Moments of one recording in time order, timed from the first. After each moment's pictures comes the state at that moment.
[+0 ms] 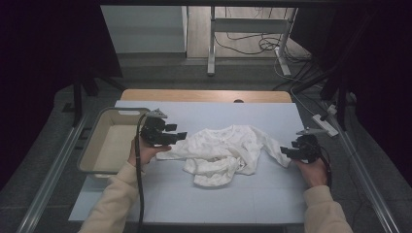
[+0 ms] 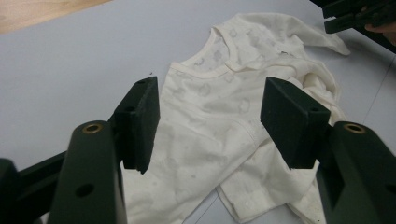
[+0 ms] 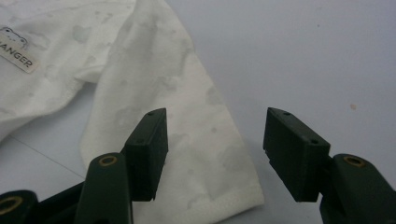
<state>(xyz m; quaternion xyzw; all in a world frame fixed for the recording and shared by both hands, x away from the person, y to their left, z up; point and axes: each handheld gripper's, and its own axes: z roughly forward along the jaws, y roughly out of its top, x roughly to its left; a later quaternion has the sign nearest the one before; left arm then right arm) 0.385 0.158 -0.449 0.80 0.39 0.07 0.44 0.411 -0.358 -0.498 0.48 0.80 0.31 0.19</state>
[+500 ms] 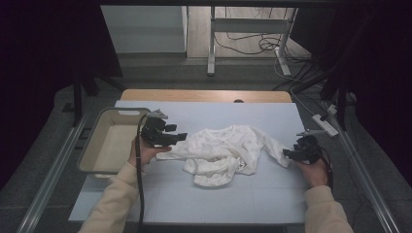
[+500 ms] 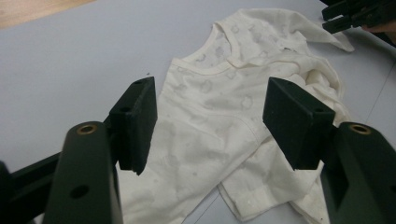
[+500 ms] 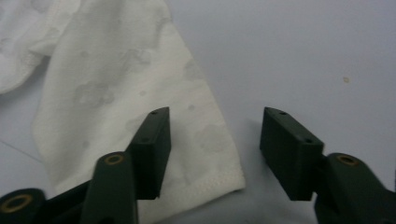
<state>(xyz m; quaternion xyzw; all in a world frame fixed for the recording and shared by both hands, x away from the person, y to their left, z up) 0.386 0.157 -0.452 0.81 0.40 0.07 0.44 0.415 -0.365 -0.508 0.49 0.80 0.28 0.18</state>
